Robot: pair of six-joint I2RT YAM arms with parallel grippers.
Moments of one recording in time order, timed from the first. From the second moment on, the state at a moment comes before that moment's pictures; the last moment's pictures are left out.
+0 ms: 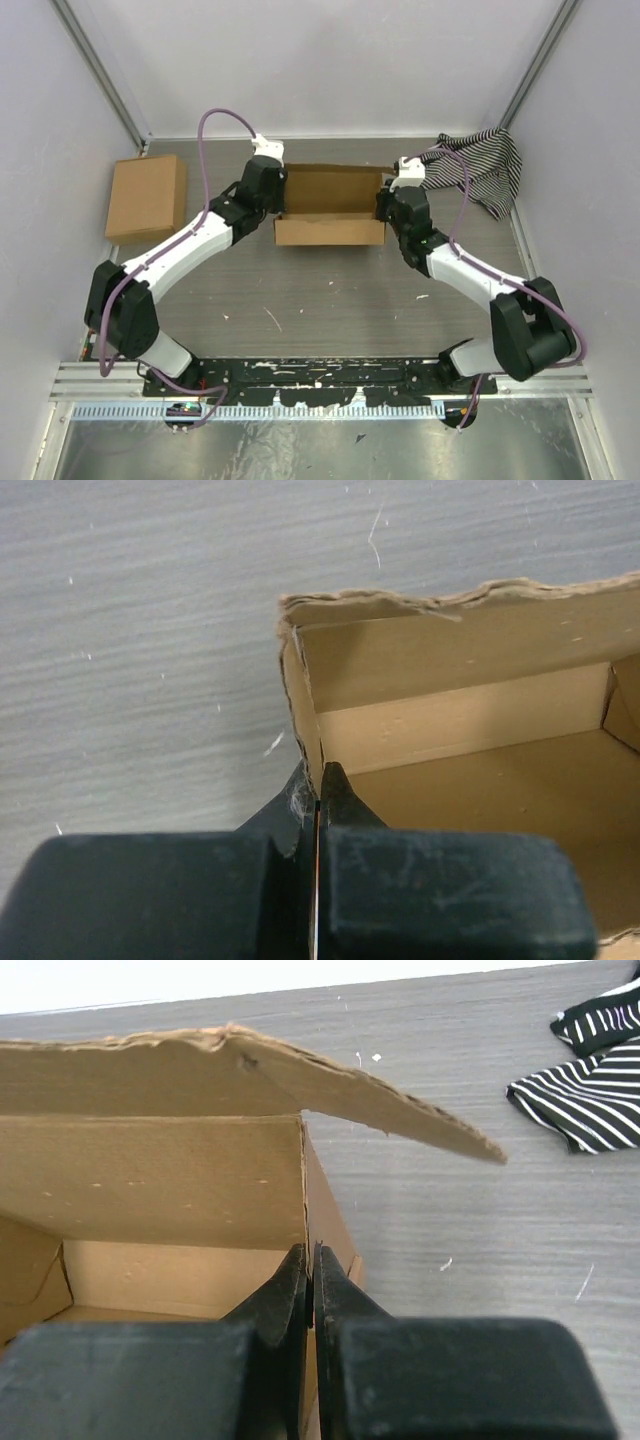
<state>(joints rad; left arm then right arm) -0.62 1.57 1.27 -0.26 -0.35 -0.26 0.42 1.40 0.79 0.35 0.24 0.26</state>
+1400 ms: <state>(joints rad) -0.88 0.98 1.05 -0.69 -0.74 -0.58 0.50 0.73 0.90 -0.56 0.41 0.48</state>
